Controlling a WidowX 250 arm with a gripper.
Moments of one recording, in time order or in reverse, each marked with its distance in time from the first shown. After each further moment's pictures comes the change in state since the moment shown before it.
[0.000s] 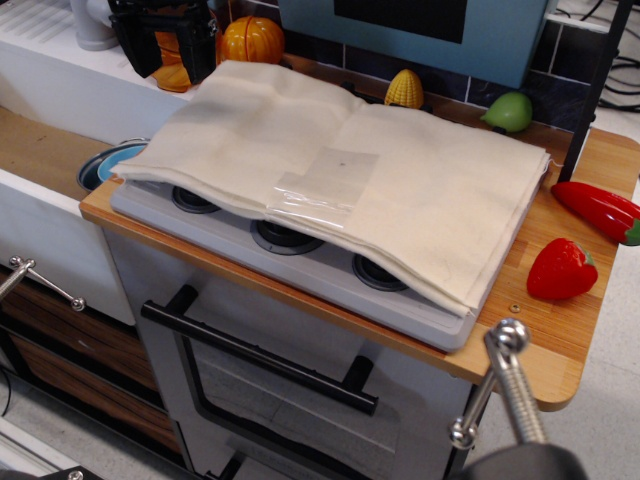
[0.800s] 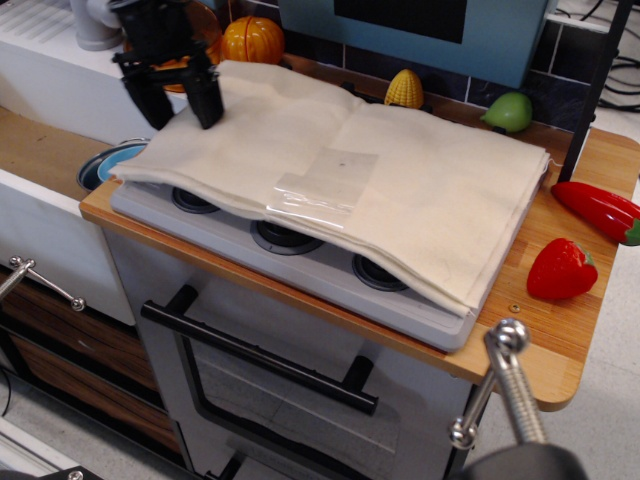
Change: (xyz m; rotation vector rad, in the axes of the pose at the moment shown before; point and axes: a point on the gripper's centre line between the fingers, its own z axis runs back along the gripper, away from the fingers) arm -0.013 0.011 -0.051 -0.168 -0.007 0.052
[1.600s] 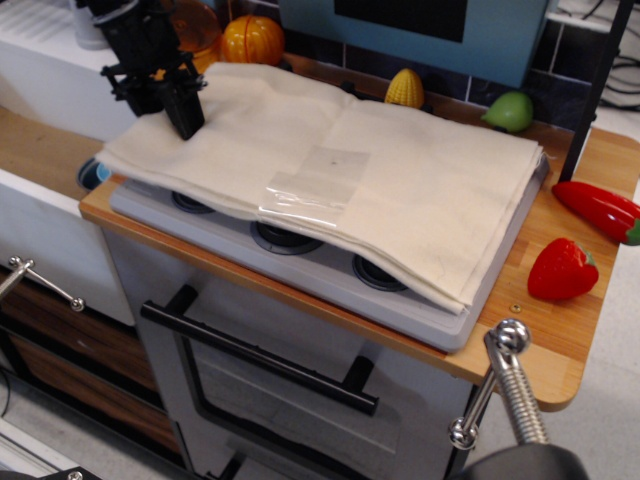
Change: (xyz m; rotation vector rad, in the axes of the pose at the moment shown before) arm -0.001 -0.001 0.000 -0.021 -0.024 -0.002
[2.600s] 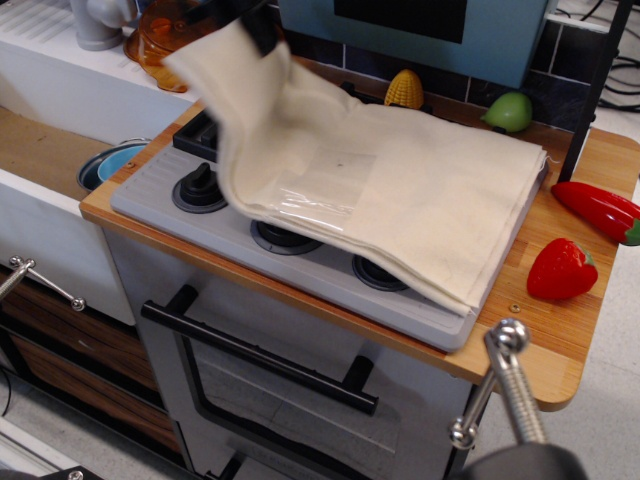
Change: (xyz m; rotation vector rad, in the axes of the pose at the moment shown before) arm 0.014 -0.127 0.060 -0.163 0.047 0.045
